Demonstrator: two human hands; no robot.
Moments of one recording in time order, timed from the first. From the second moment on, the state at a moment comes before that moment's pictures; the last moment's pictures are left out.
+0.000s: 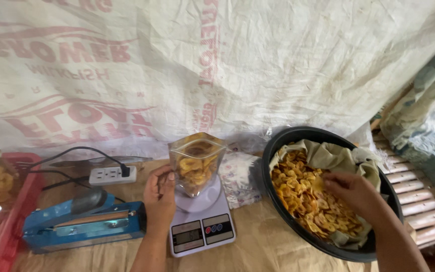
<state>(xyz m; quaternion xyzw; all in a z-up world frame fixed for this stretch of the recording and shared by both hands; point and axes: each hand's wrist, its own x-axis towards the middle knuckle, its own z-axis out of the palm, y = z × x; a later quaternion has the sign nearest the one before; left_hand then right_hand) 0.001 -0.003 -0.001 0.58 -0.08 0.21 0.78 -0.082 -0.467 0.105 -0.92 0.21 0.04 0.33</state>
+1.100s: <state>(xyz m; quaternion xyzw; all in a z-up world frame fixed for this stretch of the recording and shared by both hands) 0.005 0.000 -0.010 0.60 -0.08 0.19 0.77 -0.094 -0.435 0.064 -0.97 0.00 0.19 0.15</state>
